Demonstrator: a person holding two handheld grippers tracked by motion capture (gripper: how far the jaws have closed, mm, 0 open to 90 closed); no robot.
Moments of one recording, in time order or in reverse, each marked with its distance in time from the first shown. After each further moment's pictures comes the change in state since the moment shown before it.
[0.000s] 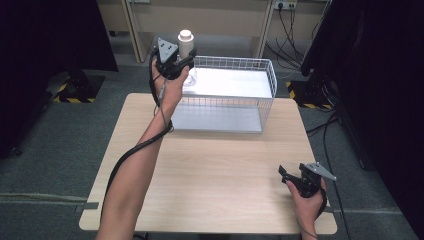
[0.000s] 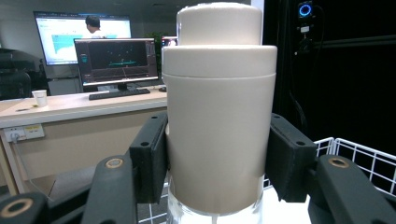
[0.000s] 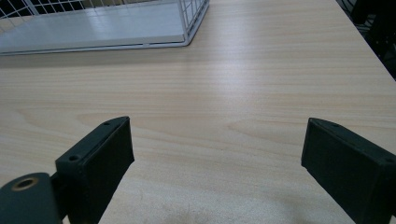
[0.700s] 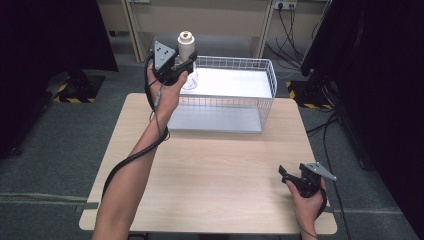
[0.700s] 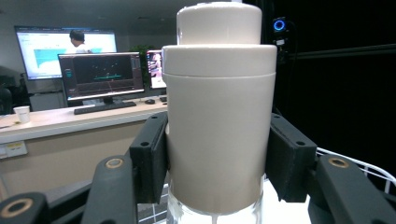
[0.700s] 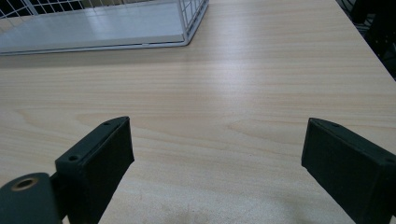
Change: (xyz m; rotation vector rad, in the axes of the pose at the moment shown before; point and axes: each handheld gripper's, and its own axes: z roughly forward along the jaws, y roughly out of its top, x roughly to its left) left arm -0.011 0.013 -0.032 -0.051 -0.059 0.006; right arm 0.000 0.000 0.000 0.002 -0.002 0.003
